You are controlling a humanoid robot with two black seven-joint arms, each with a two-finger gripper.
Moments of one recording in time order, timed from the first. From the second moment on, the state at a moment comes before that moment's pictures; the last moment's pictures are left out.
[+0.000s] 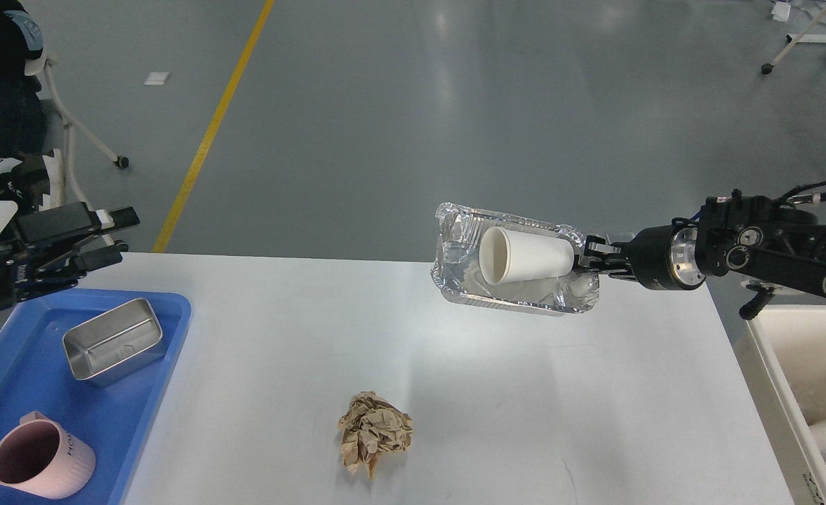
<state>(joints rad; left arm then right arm) -0.43 1.21 -0.80 -1.39 0.88 -0.56 -0.38 1.31 -0.65 -0.34 1.19 -0.57 0.28 0.07</state>
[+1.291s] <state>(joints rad) -0.53 0.79 -0.75 -1.40 1.13 -0.83 0.12 1.34 -0.70 -0.34 1.22 -0.57 0.29 0.07</state>
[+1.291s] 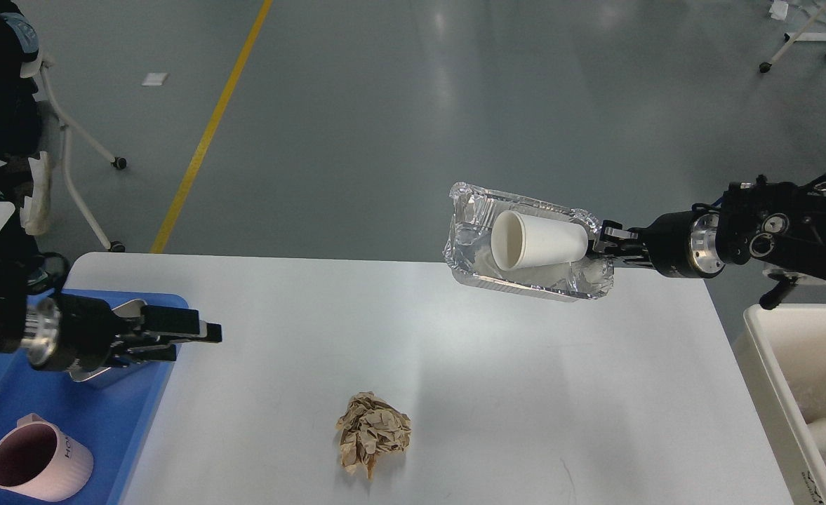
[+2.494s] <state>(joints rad) -0.66 0.07 -0.58 -1.01 1.18 -0.84 0.65 1.31 -0.71 -0.34 1.22 -0.57 0.27 0.07</state>
